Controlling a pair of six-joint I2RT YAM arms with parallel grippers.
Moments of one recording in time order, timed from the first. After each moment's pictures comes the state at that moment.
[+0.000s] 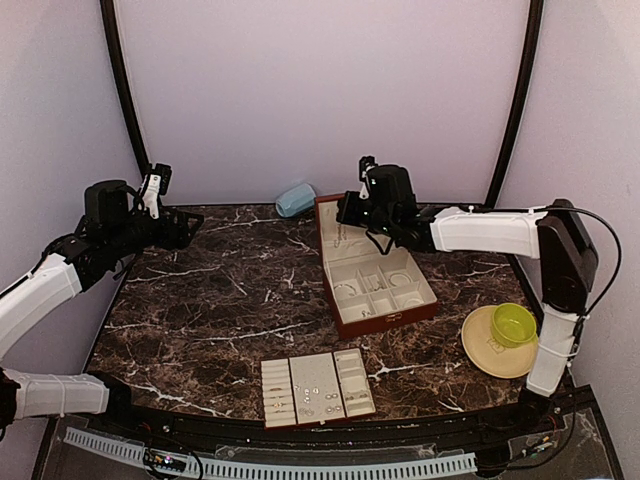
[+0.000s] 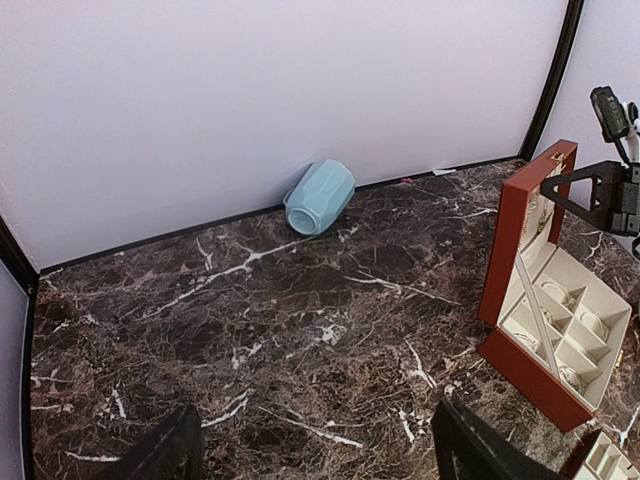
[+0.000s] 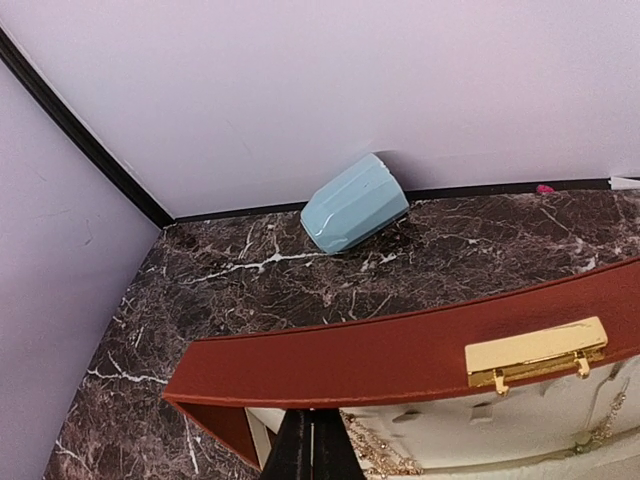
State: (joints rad) left arm -0.27 1.01 0.84 -0.16 0.15 -0.02; right arm 0.75 1.88 1.39 0.15 0.19 0.55
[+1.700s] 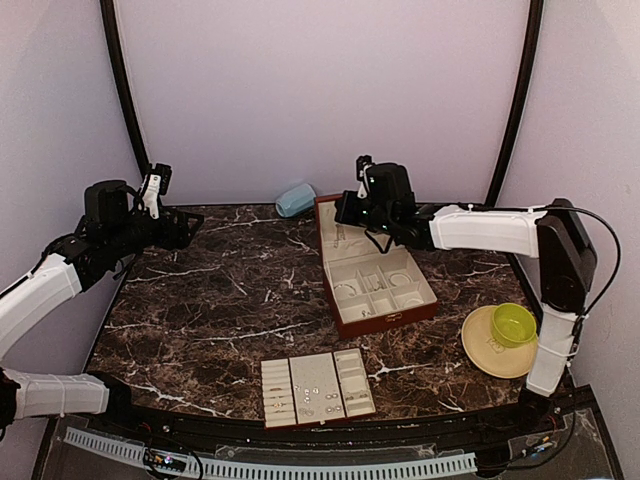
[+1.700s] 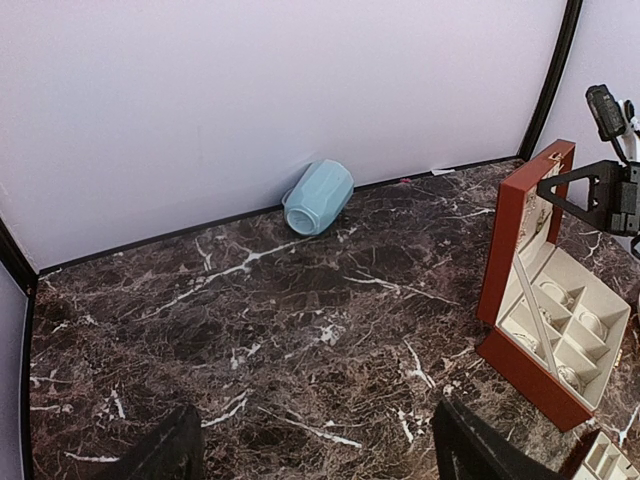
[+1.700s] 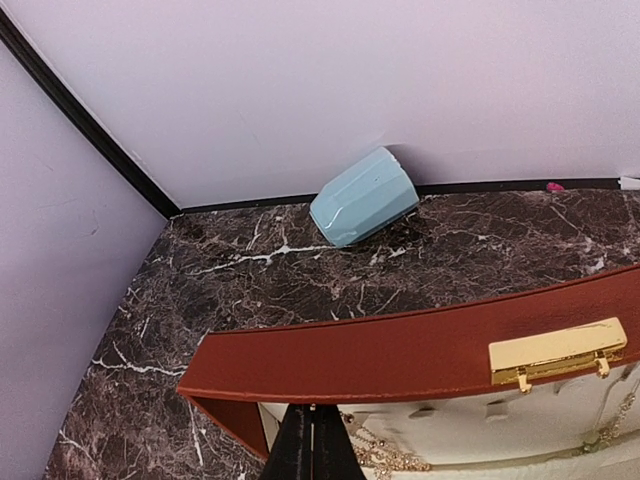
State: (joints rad) left arm -0.27 1.01 0.84 -0.16 0.16 -0.02; right arm 0.75 1.88 1.41 0.13 0.15 0.54
